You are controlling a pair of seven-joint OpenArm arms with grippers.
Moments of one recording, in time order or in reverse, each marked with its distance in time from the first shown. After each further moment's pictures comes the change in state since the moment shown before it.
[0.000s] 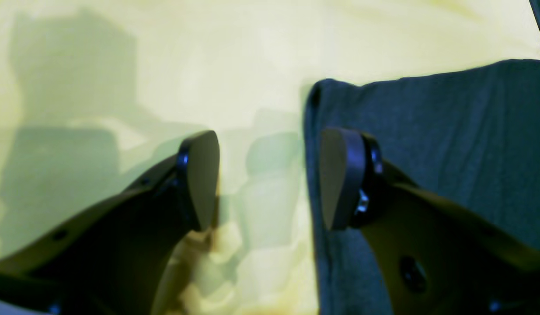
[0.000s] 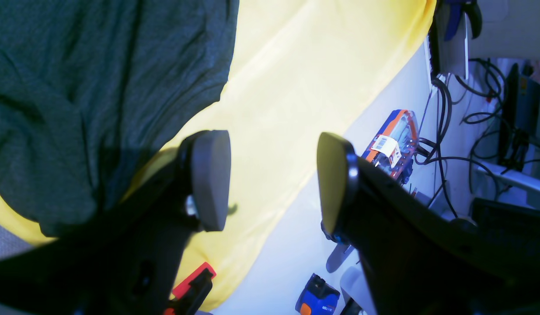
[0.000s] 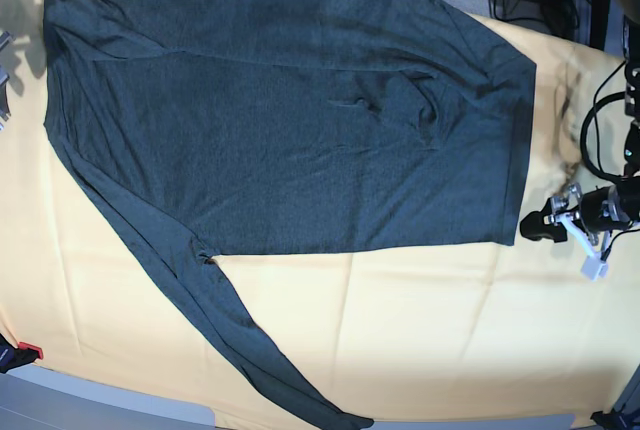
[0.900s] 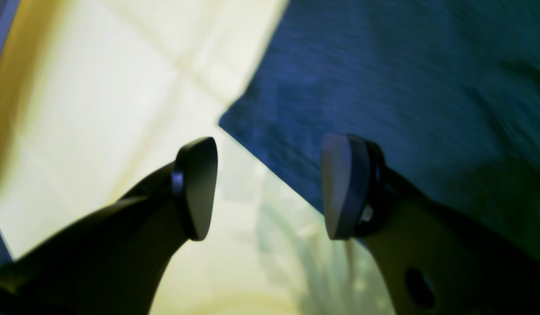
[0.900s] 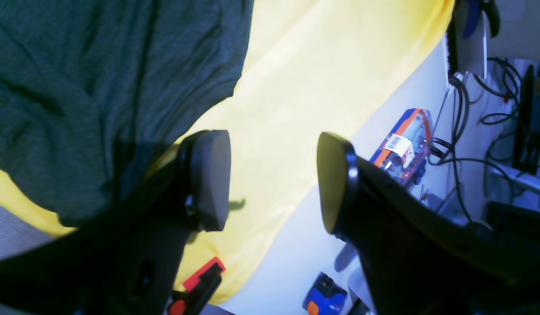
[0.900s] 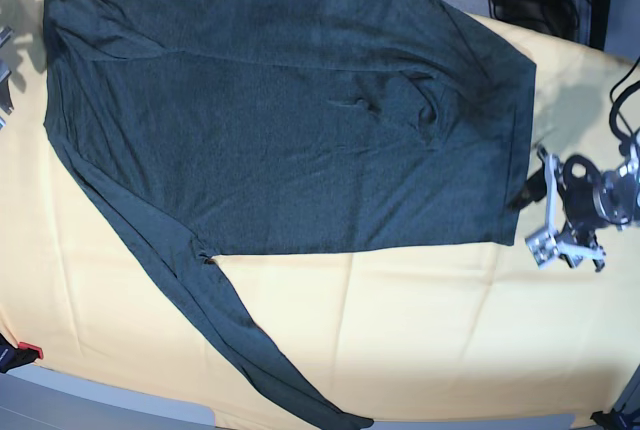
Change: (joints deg) left arm -0.7 -21.2 22.9 51.9 30.1 11.7 -15.0; right arm 0.0 0.0 0.0 0.0 2.8 1.4 -2.5
